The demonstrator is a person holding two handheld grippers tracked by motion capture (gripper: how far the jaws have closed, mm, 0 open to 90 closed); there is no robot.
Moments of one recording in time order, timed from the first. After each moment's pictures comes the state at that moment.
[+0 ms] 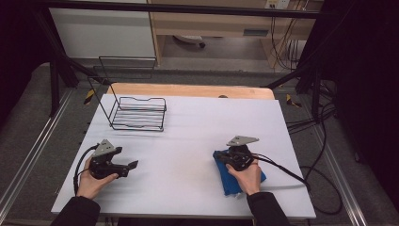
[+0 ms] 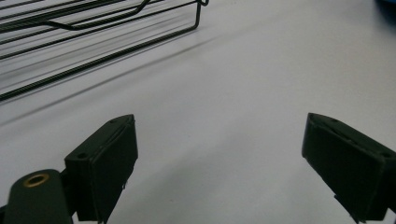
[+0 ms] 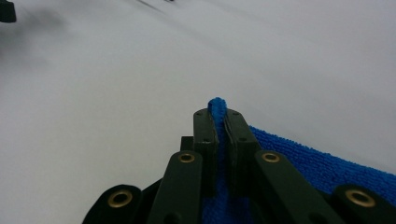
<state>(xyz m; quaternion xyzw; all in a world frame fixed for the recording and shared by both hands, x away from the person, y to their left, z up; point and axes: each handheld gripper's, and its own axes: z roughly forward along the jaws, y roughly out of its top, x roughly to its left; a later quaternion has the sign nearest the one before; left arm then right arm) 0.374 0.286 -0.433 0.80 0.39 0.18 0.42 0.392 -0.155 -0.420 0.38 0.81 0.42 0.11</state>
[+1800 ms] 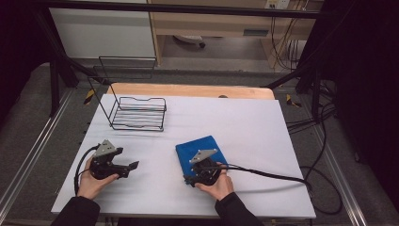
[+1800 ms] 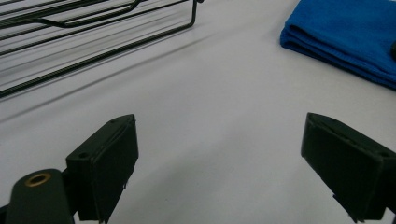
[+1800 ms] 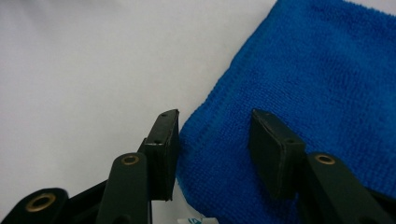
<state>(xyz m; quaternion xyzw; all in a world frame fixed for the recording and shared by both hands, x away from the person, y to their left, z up) 0.374 0.284 -0.434 0.80 0.39 0.17 0.42 0.364 -0.064 -0.442 0.30 0.88 0.35 0.08</state>
